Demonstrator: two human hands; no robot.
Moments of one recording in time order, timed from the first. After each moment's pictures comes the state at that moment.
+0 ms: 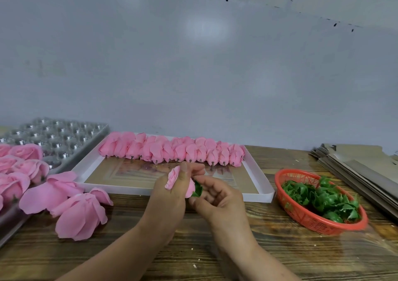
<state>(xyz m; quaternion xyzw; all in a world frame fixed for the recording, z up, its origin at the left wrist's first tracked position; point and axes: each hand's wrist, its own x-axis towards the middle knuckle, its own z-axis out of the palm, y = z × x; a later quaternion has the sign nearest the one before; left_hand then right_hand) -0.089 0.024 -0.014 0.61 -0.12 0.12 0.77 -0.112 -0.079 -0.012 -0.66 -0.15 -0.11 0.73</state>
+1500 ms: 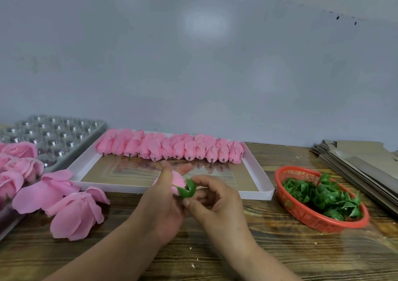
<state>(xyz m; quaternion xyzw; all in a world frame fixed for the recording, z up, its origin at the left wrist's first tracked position) -0.076 0.030 -0.019 0.37 0.01 -0.16 0.91 -0.116 -0.076 -0.012 -0.76 -0.14 -0.16 0.61</state>
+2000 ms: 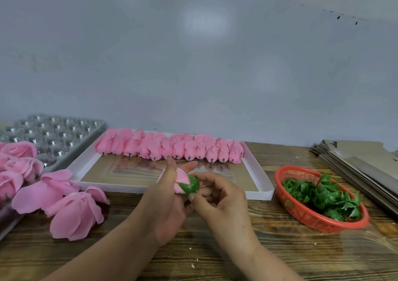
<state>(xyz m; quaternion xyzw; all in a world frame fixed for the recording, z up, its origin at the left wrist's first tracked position) -0.074 0.032 -0.019 0.39 -0.05 -0.19 0.90 -0.112 -0.084 -0.013 -0.76 -0.13 -0.17 0.62</state>
